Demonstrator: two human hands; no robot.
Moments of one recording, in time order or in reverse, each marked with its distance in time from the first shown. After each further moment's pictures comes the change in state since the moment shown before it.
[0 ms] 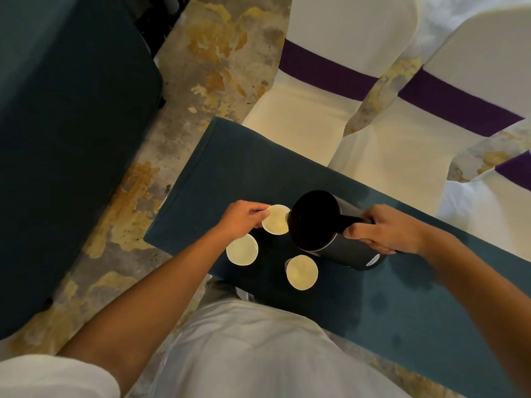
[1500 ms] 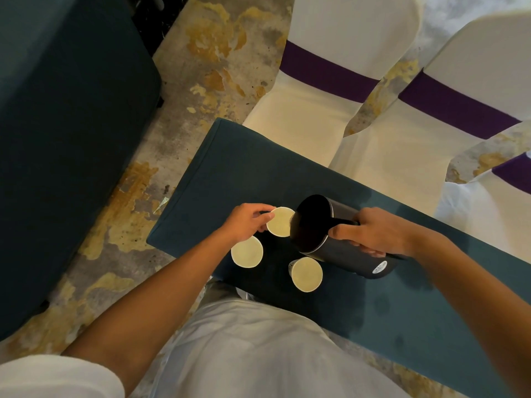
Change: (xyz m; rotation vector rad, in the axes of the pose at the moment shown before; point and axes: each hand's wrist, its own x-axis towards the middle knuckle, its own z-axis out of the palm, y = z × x) left_hand 0.000 -0.001 -0.003 -0.054 -0.046 0.008; right_hand 0.007 -0.034 0.016 -0.119 -0.010 0.109
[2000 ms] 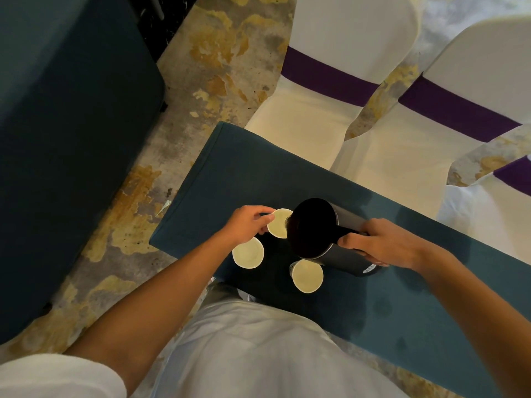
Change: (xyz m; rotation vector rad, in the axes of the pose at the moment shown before) left_hand -0.004 -0.002 0.000 0.015 0.010 0.028; right_hand -0.011 0.018 0.012 0.011 0.069 -0.026
